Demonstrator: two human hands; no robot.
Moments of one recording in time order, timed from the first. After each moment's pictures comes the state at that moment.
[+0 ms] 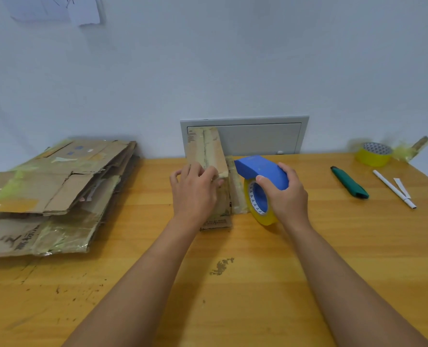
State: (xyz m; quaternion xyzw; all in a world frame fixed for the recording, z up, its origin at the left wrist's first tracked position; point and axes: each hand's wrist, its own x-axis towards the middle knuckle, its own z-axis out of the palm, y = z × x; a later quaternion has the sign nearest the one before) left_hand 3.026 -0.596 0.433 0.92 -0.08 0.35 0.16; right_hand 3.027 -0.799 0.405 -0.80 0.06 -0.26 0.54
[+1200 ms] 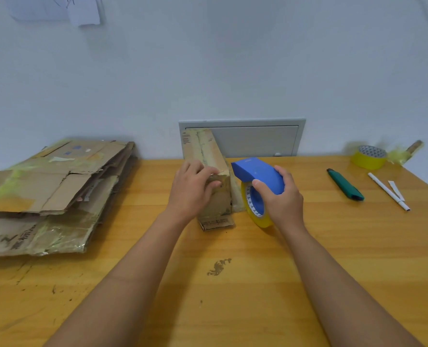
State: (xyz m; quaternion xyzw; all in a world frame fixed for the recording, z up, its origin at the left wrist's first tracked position) left_hand 3.045 -0.579 0.434 0.90 -0.19 0.32 0.21; right_hand 3.020 -0.795 0.406 -0.80 0.06 -0.26 0.54
